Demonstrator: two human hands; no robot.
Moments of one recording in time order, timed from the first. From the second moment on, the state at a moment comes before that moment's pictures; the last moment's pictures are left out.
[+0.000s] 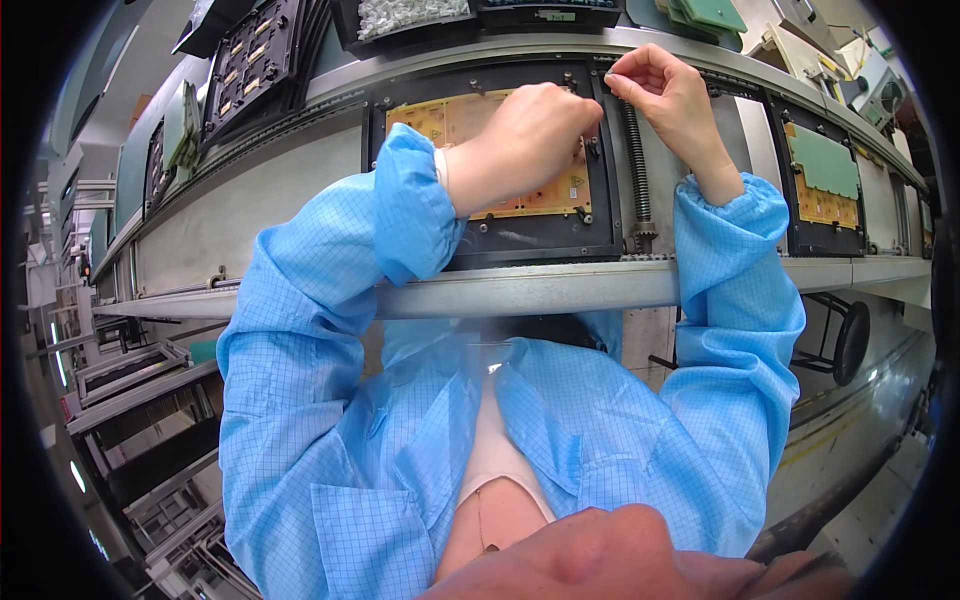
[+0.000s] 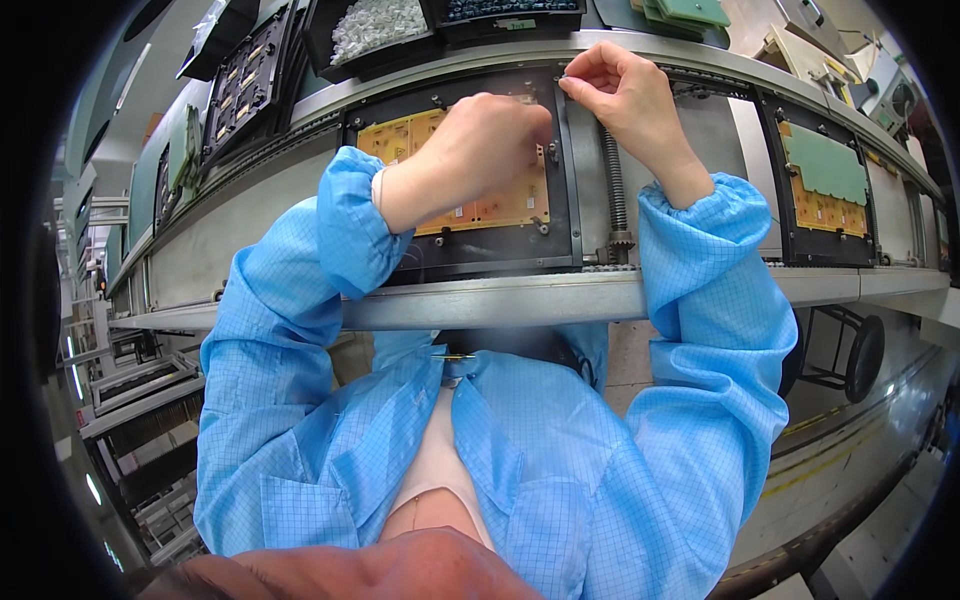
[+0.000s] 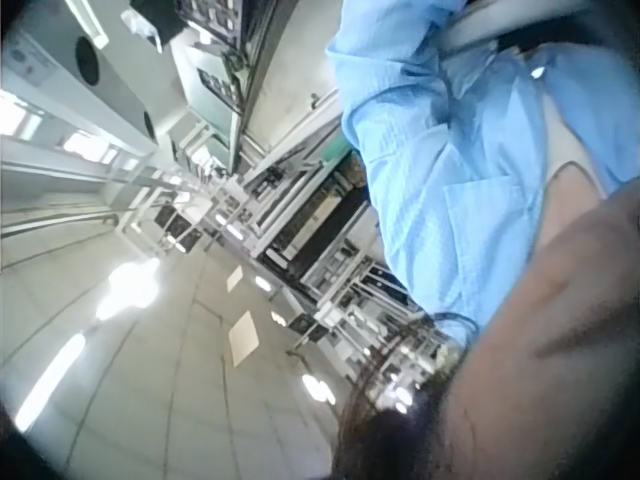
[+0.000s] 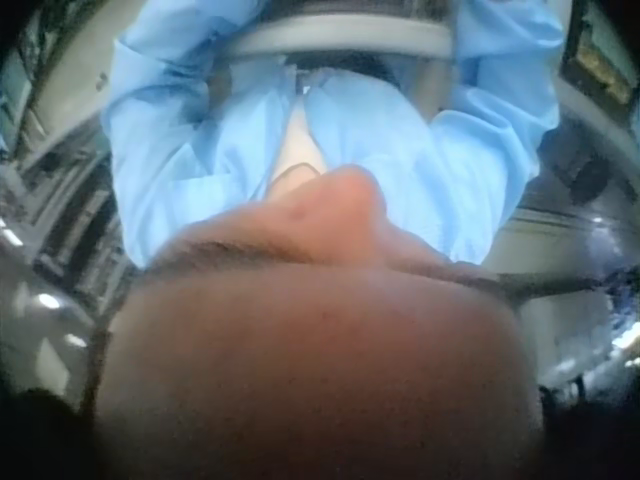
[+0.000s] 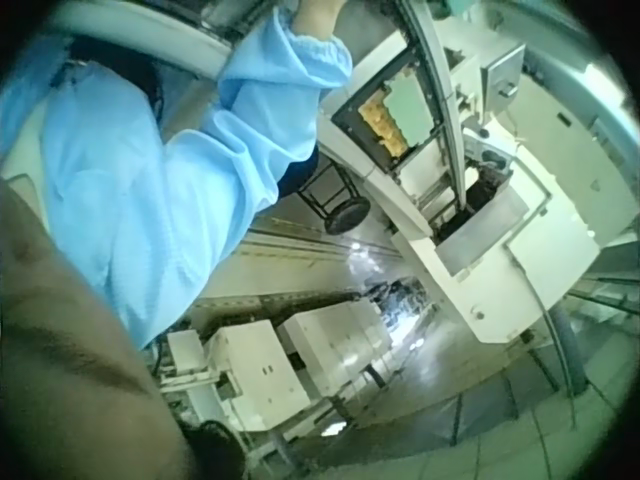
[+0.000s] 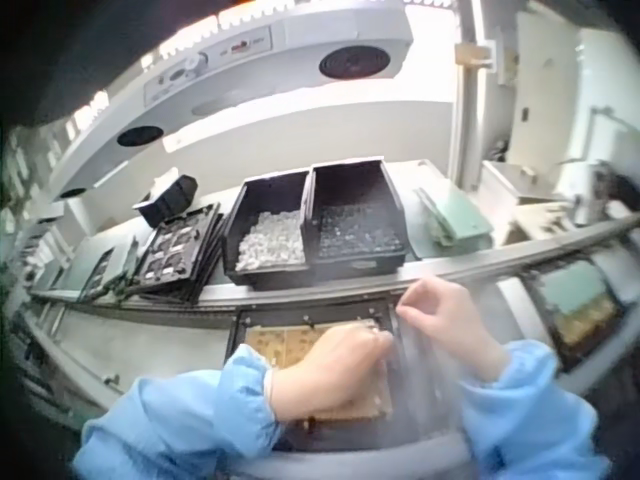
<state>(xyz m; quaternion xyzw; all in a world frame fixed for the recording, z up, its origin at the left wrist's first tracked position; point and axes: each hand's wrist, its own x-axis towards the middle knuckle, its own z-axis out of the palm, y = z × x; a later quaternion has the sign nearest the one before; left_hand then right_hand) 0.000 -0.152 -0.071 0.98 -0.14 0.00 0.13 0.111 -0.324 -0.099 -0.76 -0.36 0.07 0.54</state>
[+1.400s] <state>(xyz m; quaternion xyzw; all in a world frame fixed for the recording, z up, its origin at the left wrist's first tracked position) 0.015 -0.010 -0.023 0.92 -0.03 0.16 0.35 0.032 -0.350 -0.082 -0.81 -0.34 0.11 0.46</state>
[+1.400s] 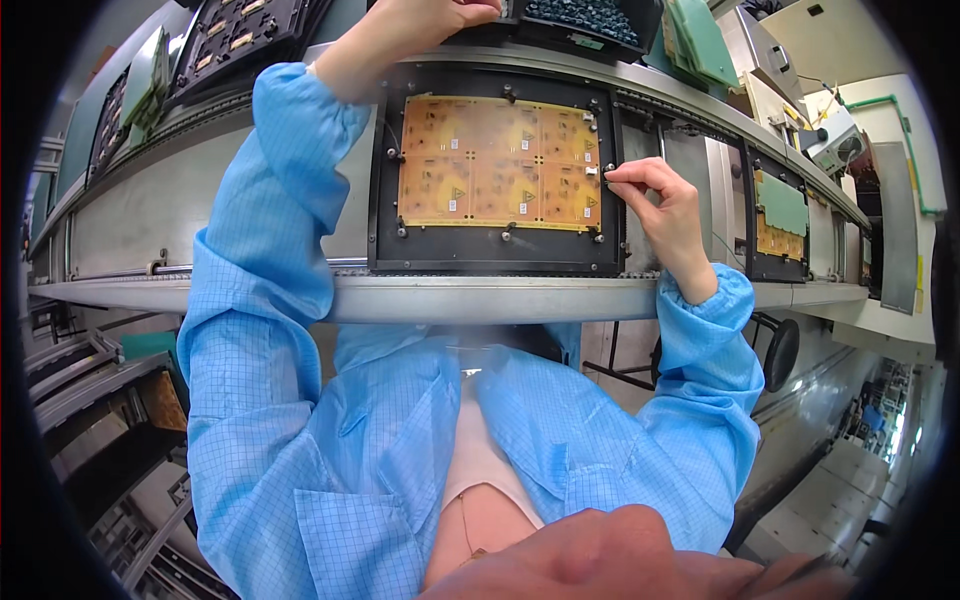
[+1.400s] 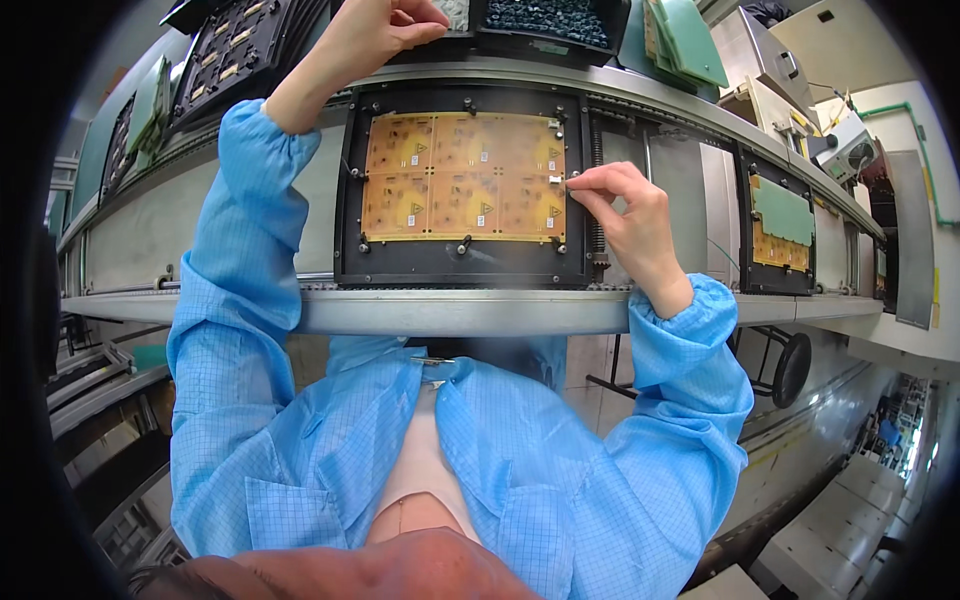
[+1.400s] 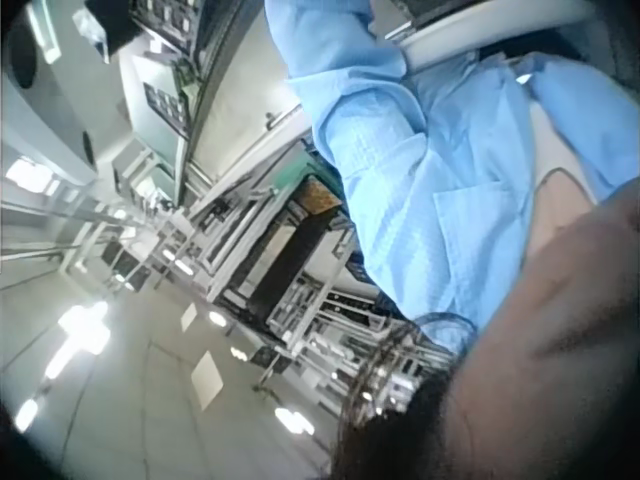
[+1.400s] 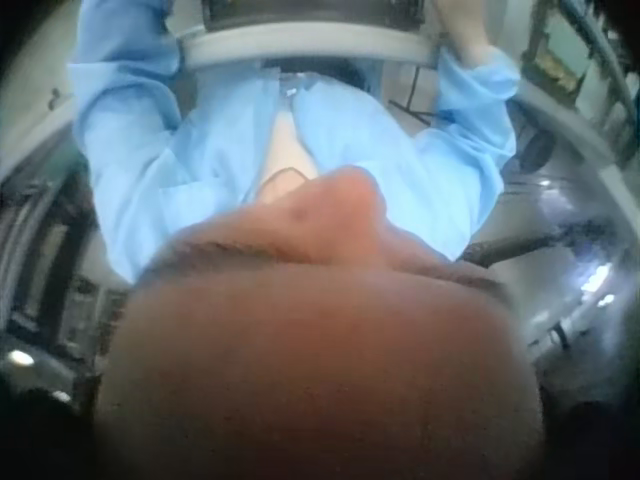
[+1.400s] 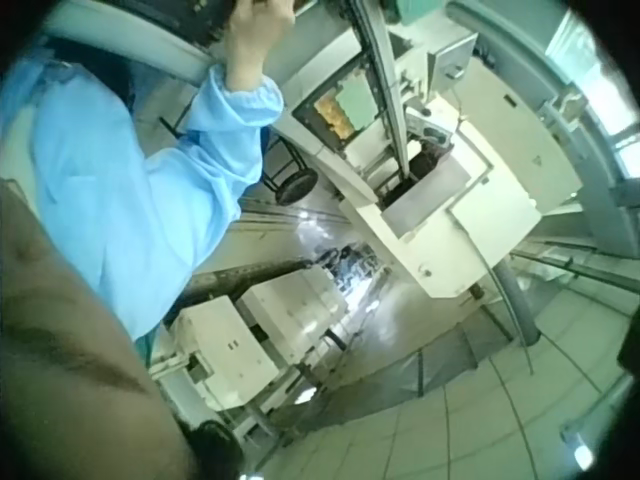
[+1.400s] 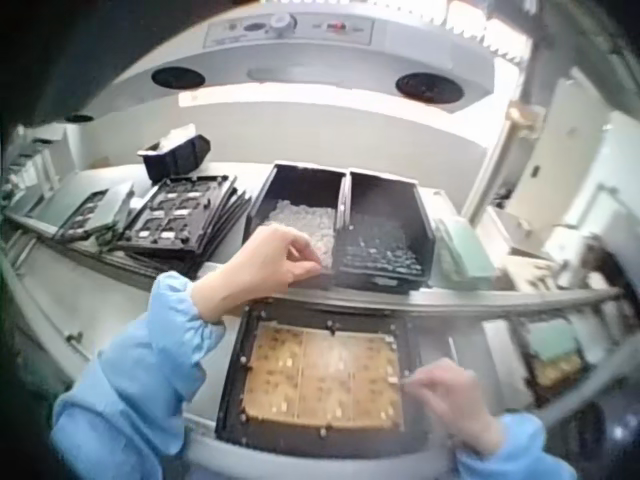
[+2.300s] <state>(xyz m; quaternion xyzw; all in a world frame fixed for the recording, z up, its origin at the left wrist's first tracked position) -0.048 0.002 -0.045 0.79 0.03 0.10 0.61 0.055 -0.334 -0.073 -0.78 -0.56 0.01 0.27</state>
